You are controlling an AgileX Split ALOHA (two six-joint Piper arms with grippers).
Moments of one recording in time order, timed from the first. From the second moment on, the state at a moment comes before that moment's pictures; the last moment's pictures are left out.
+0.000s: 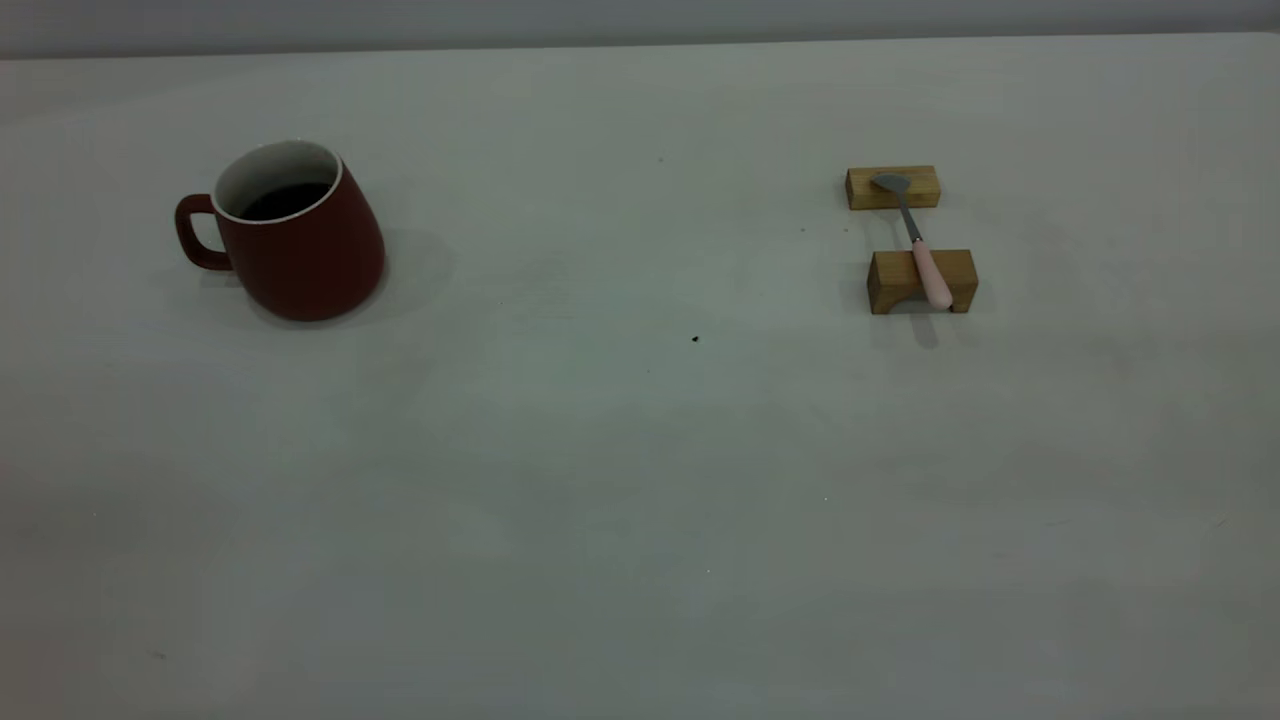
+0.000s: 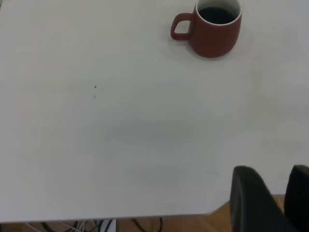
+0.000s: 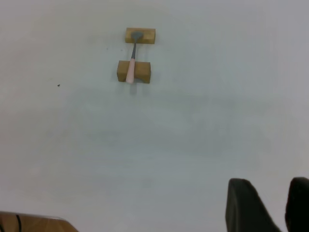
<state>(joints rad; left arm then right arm) -0.04 -0.02 -0.49 0.03 1.14 -0.01 0.05 0.02 -0.47 0.06 1.14 -0.06</state>
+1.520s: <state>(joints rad) -0.04 1.63 -1.06 0.14 0.69 0.77 0.05 0.02 -0.47 0.06 1.14 -0.06</state>
